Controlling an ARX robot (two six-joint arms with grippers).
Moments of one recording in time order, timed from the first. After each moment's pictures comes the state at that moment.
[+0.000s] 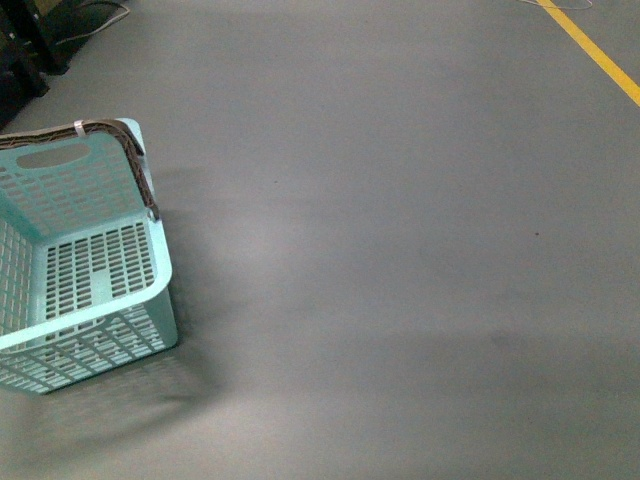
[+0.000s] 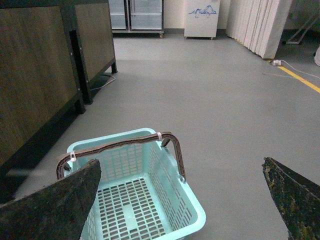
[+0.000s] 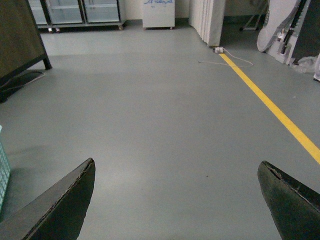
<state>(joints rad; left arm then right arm) 0.00 0.01 0.02 0.00 0.00 -0.01 0.00 0.00 0.02 0.00 0.00 0.00</state>
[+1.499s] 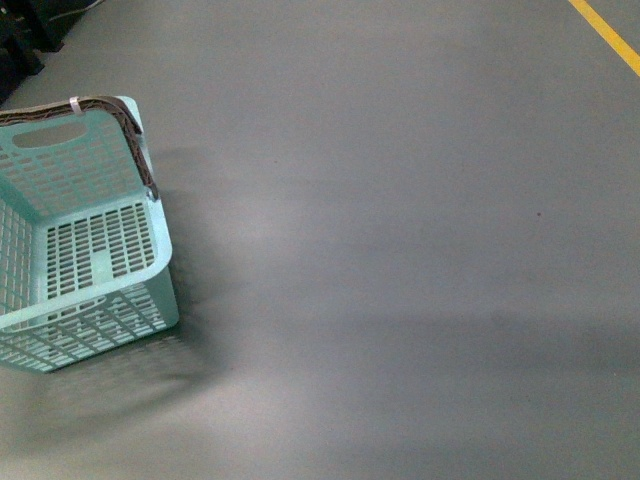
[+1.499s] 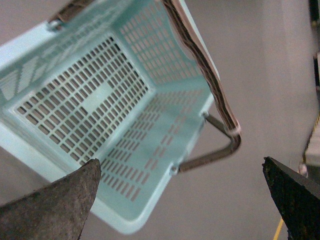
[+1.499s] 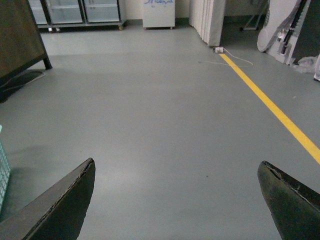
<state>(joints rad) 0.19 1.66 0.50 0.58 -0.07 -1.18 0.00 0.00 0.02 0.00 0.00 0.00</state>
